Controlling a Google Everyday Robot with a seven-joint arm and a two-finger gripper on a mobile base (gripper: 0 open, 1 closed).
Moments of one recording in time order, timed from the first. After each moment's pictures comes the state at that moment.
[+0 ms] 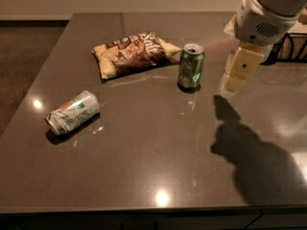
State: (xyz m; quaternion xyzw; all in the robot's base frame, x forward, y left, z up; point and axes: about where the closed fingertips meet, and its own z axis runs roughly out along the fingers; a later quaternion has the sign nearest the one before) arm 0.511 -0.177 0.975 -0.61 0.77 -0.02 0.18
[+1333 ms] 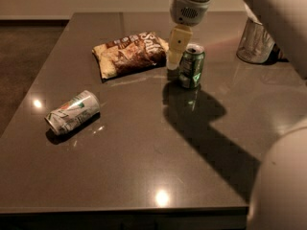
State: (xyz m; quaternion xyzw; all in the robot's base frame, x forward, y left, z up) arm 0.648 -0.081 0.949 -0.64 0.75 -0.02 0.18
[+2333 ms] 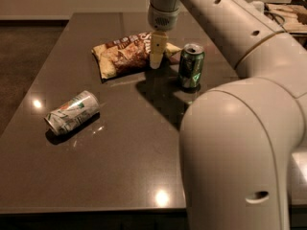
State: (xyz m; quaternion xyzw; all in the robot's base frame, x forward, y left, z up) arm 0.728 -0.039 0.899 -0.65 0.75 -0.05 0.15
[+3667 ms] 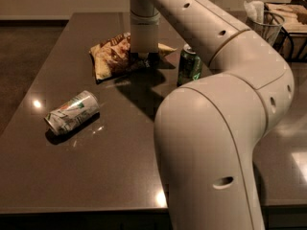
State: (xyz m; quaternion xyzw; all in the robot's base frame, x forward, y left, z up) arm 0.736 0.008 0.879 -0.67 0.73 -0.06 0.12
